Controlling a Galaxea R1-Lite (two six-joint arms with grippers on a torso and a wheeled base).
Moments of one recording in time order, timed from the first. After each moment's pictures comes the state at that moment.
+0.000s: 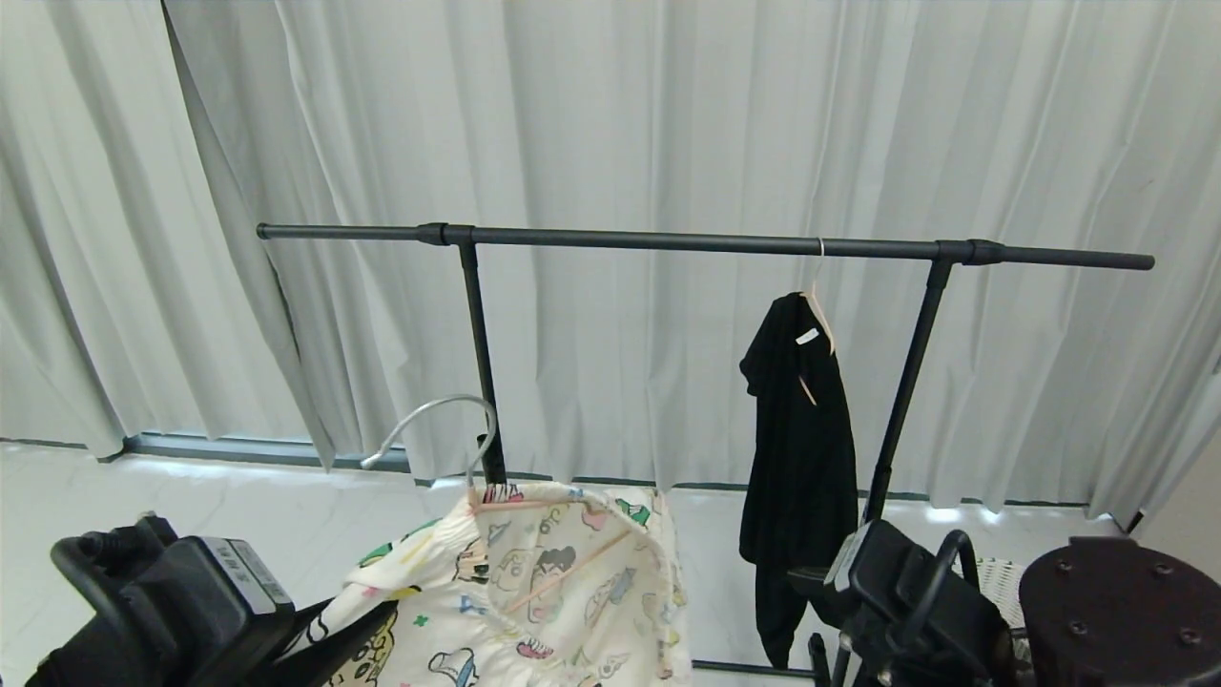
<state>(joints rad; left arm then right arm) -0.91 1.03 -0.37 -0.23 0.40 0.28 1.12 1.52 -0.45 -0.62 -0.16 0.04</state>
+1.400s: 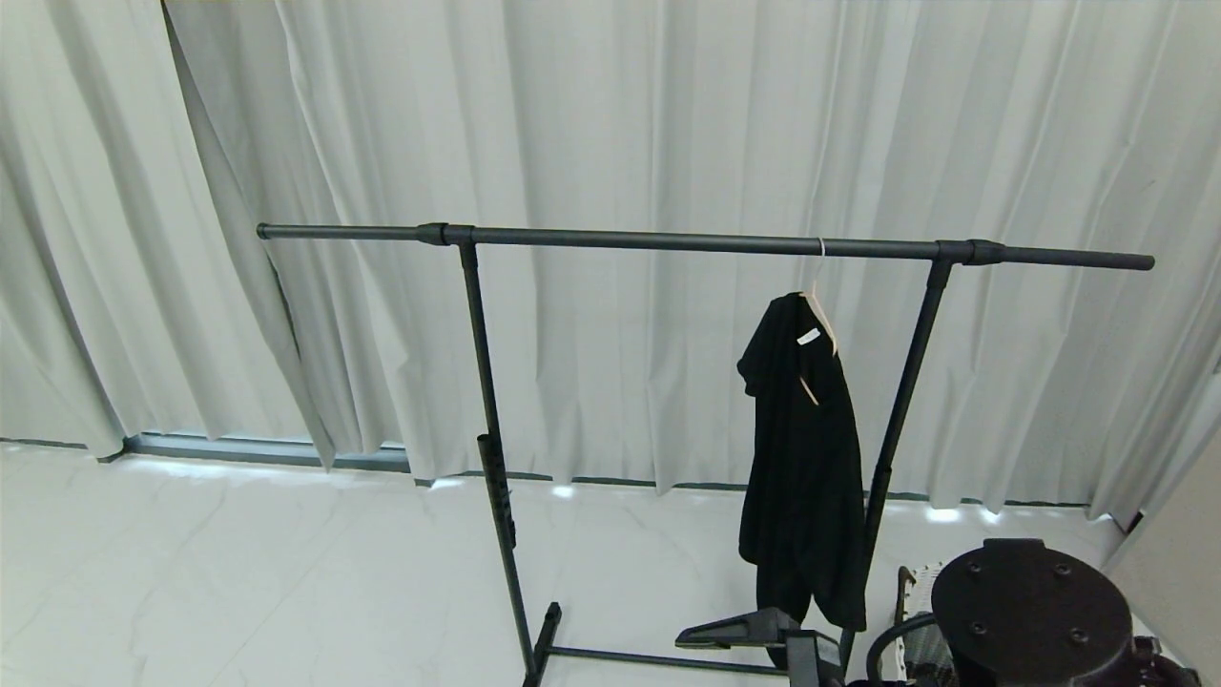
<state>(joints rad) -1.31 1.06 -0.34 -0.23 0.28 0.36 1.14 1.62 -0.51 -0.62 0.20 -0.50</state>
